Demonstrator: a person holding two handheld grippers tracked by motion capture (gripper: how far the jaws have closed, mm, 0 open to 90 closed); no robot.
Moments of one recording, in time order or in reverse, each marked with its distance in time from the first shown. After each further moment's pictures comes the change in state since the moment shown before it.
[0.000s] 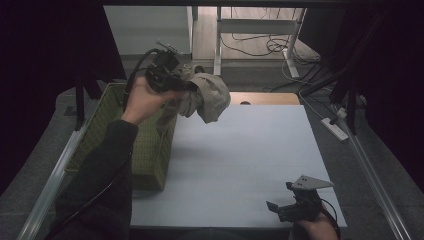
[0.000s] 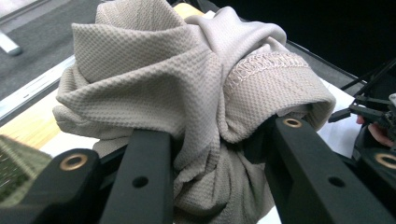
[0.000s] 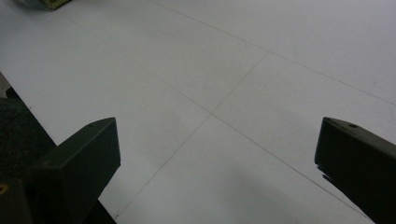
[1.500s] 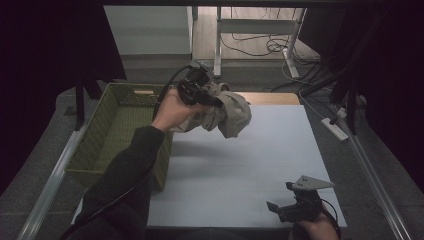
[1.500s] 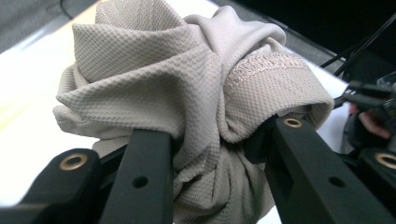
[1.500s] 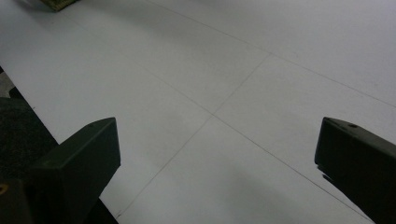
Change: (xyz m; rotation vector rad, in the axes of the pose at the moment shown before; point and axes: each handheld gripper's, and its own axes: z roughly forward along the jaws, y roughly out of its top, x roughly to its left) left arm -0.013 -0.001 0.081 0.100 -0.098 0.021; right arm 0.000 0.000 -0.001 -0.006 0.008 -0.008
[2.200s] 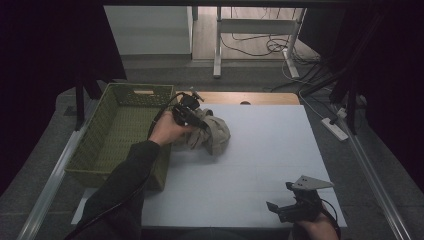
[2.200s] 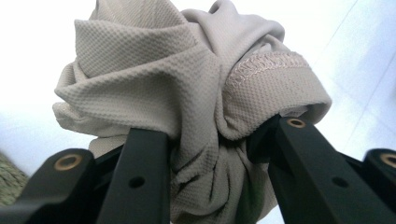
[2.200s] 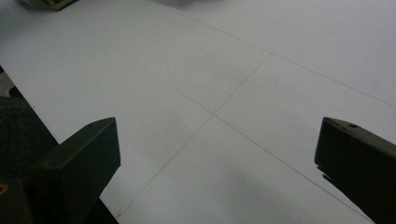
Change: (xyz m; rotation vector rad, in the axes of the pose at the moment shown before) left arm 0.051 -0.068 0.065 0.187 0.061 -0.105; right arm 0.000 0.000 0.000 0.002 0.000 -0.001
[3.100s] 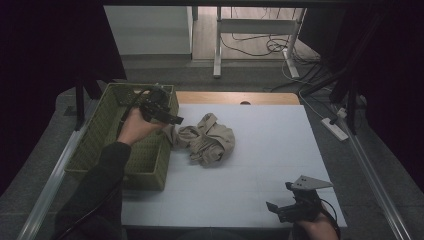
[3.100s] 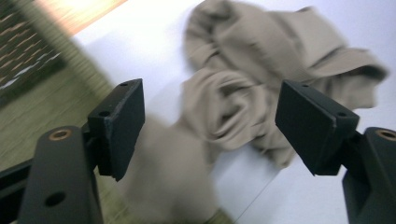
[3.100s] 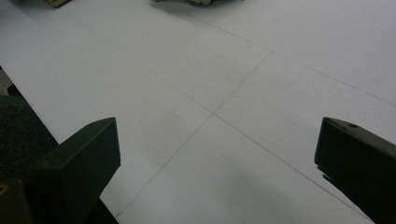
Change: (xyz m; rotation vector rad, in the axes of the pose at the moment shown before) left arm 0.042 -0.056 -0.065 -0.093 0.181 -0.074; right arm 0.000 0.000 0.001 0.008 -0.003 -0.004
